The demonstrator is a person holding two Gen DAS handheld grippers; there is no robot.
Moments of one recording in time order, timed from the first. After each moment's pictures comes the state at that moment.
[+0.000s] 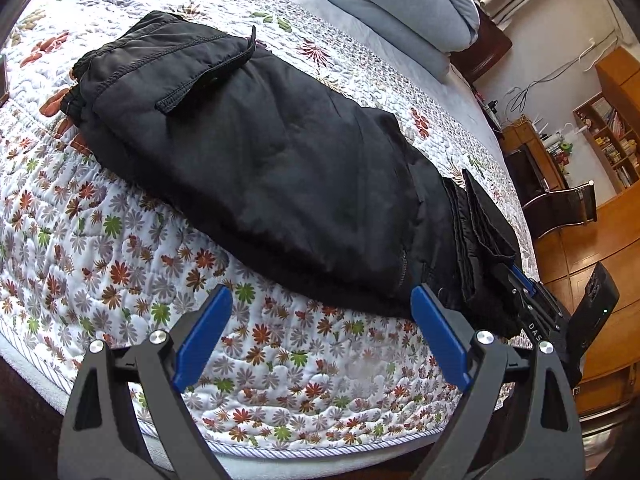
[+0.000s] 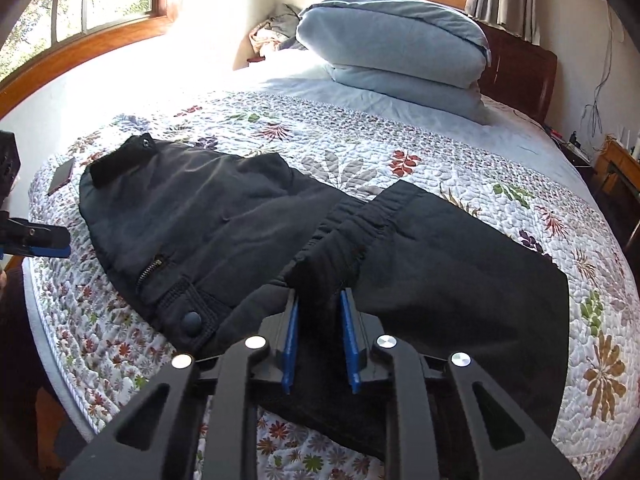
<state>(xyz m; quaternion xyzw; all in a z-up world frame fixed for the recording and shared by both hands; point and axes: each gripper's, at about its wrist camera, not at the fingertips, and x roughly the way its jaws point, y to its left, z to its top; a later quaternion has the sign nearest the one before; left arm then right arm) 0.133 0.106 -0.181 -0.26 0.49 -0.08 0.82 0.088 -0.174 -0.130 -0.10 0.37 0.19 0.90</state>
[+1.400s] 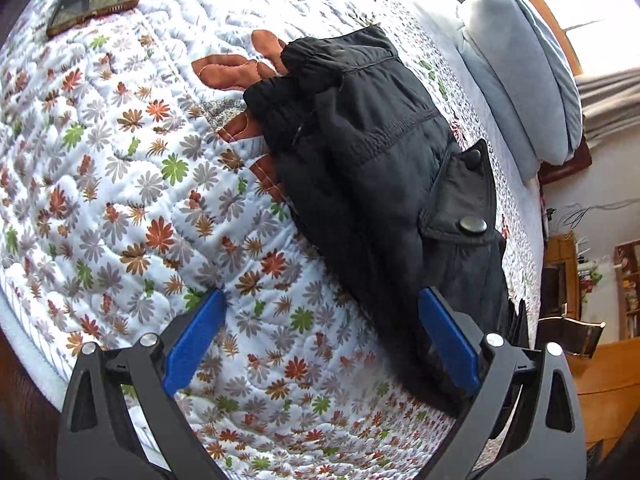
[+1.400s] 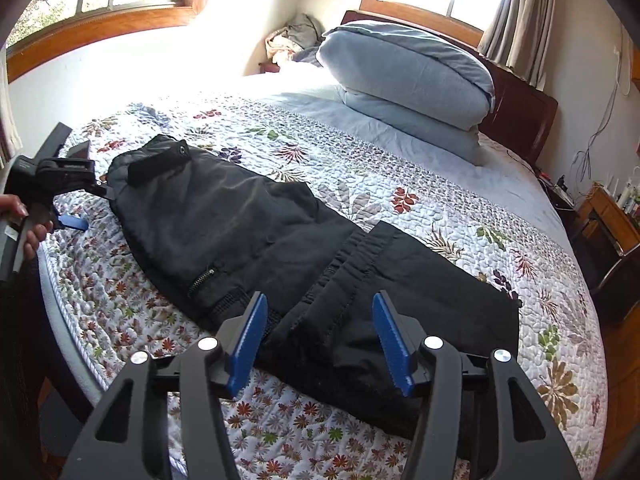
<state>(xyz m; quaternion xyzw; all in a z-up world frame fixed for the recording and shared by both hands) 0.142 0.239 -0.225 -0.43 0.49 0.07 0.76 0.038 -0.133 -0.078 -0.17 0.34 0.17 0.91</state>
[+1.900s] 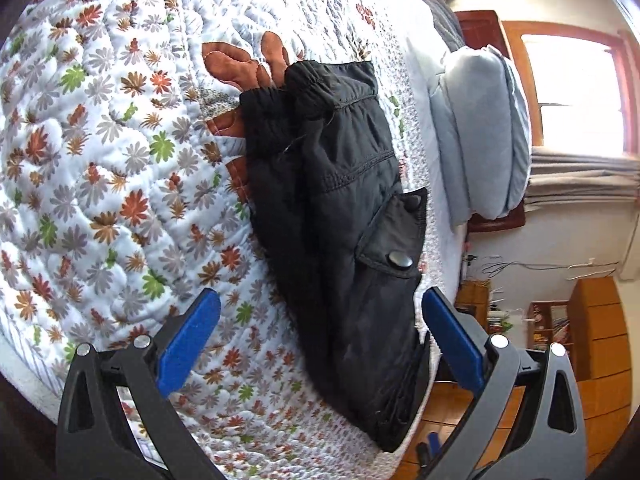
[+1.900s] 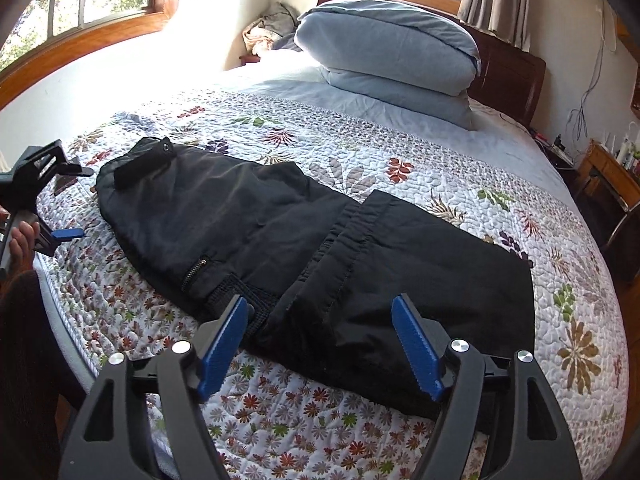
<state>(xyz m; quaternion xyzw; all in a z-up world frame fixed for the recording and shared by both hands) 0.108 0.273 -0.230 -0.59 0.39 0.00 0.71 0.047 -0.154 -0.102 -0.10 0.39 0.15 0.90</state>
